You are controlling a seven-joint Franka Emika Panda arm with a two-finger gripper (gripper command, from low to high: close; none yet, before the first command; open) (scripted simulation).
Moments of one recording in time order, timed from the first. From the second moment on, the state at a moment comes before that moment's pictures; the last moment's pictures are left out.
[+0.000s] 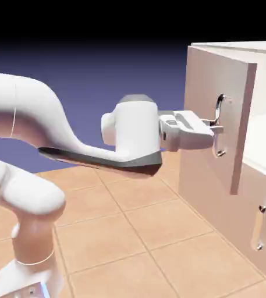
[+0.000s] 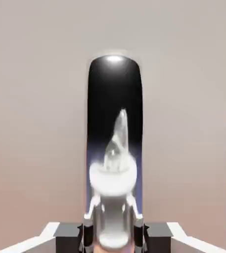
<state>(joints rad) 0.44 -0.88 -0.73 -2.59 -2.62 2.66 2.90</state>
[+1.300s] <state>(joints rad) 0.10 -1.51 0.41 -3.06 -1.15 2.19 2.33</state>
